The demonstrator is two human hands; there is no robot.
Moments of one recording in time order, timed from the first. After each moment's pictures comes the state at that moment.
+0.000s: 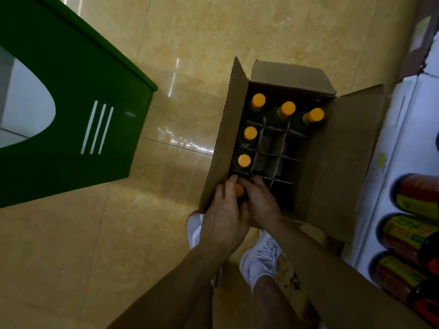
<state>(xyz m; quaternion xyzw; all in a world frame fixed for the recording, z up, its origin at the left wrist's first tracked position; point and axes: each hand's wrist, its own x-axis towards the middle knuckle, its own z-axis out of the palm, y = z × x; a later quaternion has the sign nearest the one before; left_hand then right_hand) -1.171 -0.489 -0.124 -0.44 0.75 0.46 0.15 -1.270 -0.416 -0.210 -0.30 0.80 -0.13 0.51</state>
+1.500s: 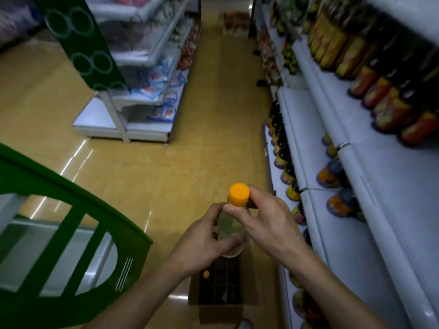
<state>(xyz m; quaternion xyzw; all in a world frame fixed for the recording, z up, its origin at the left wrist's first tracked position) -1.250 -0.556 0.384 -0.16 0.82 0.55 0.00 -1.361 -0.417 0.447 -0.37 0.83 -0.40 0.13</state>
